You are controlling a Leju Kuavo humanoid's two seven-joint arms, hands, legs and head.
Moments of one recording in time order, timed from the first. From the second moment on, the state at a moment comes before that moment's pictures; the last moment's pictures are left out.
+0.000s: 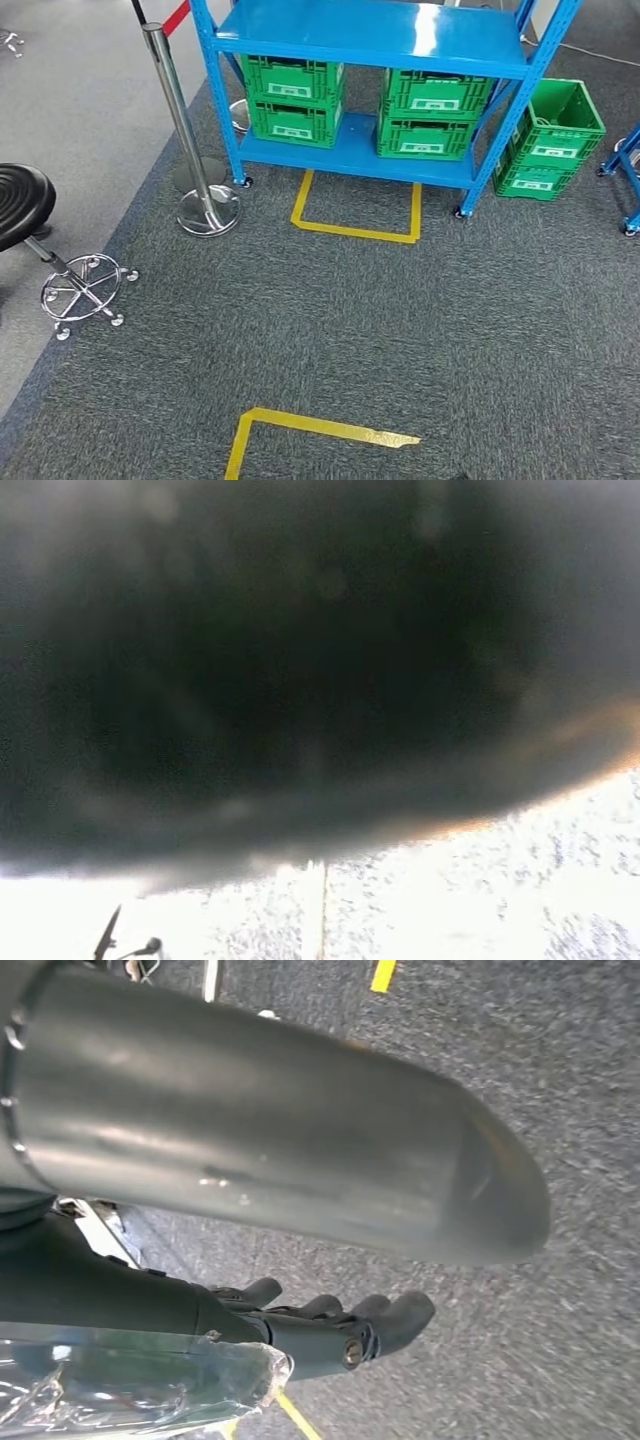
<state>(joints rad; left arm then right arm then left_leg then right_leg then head) -0.03 -0.24 1.22 -0.60 -1.48 -0.02 0.07 0.03 0.25 -0.93 -0.62 1.45 -0.10 -0.04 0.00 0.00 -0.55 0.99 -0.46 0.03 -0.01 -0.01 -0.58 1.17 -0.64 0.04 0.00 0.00</state>
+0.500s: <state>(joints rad) -0.04 -0.24 1.22 -0.60 -1.48 -0.02 0.07 0.02 0.26 -0.97 -0.64 1.48 -0.07 -0.05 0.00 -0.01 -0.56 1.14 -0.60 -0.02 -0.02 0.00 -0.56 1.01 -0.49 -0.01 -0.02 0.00</state>
